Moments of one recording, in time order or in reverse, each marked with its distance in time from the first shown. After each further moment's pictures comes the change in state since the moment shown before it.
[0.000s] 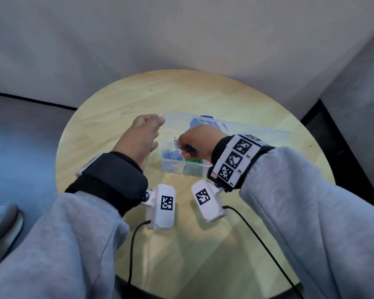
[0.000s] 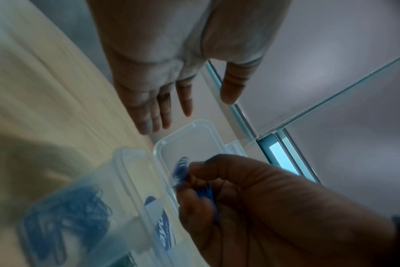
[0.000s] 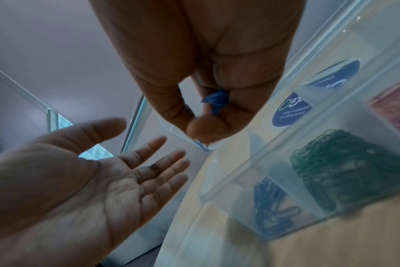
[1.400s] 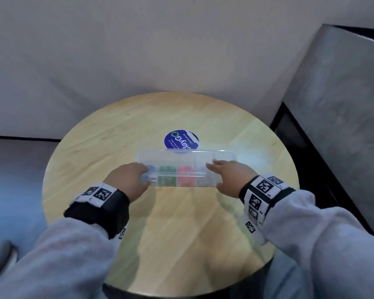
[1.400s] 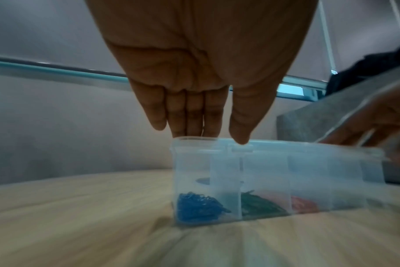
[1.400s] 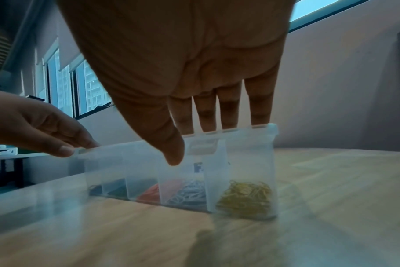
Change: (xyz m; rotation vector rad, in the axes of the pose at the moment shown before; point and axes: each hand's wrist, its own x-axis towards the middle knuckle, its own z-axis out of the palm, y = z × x) left_hand -0.036 -0.025 0.004 1.561 -0.218 0.325; right_hand -0.061 0.111 -0.102 -1.151 0.179 -0.197
